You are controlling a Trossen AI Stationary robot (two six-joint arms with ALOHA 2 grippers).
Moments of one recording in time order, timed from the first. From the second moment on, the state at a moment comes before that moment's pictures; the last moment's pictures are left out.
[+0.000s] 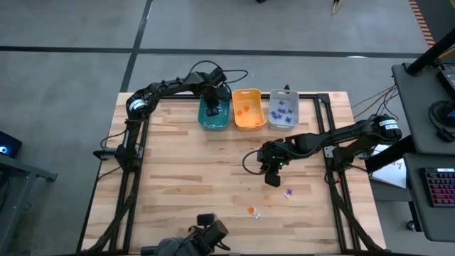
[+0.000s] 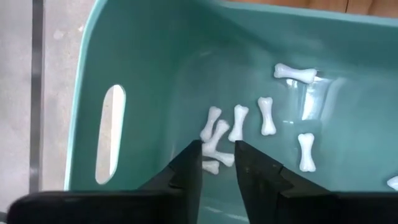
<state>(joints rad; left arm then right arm) 0.69 2.14 1.68 -0.75 -0.04 0.61 0.07 1.43 0.86 -0.43 -0.15 0.29</state>
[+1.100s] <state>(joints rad) 0.42 1.64 1.47 -0.71 0.12 0.16 0.08 1.43 0.86 -0.61 -0.24 0.68</state>
